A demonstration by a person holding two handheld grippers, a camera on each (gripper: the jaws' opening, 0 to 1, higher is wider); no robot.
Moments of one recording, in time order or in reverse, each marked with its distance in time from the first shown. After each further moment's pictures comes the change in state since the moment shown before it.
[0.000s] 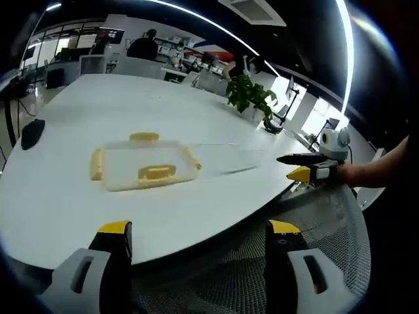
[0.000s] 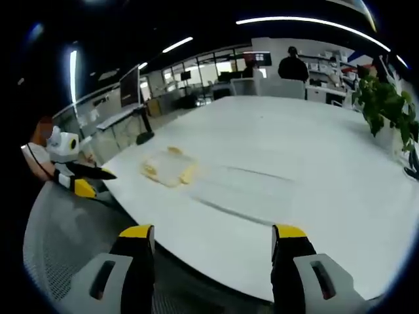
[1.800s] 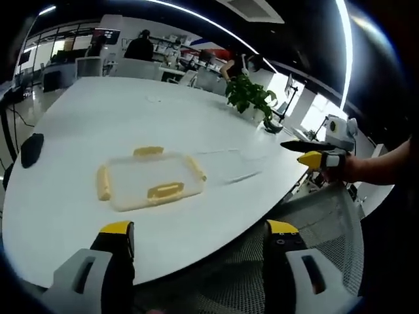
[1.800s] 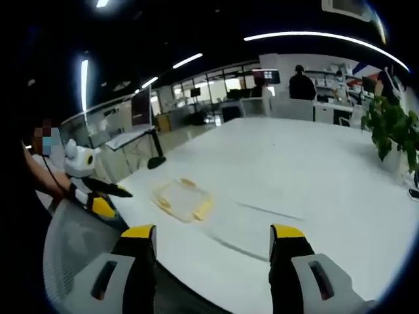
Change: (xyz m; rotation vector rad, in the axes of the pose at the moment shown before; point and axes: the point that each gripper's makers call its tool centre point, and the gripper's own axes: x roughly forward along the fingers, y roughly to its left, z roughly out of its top) left arm 0.000 0.015 0.027 0.024 0.023 0.000; right arm 0.000 0.027 0.067 -0.047 -0.117 0.062
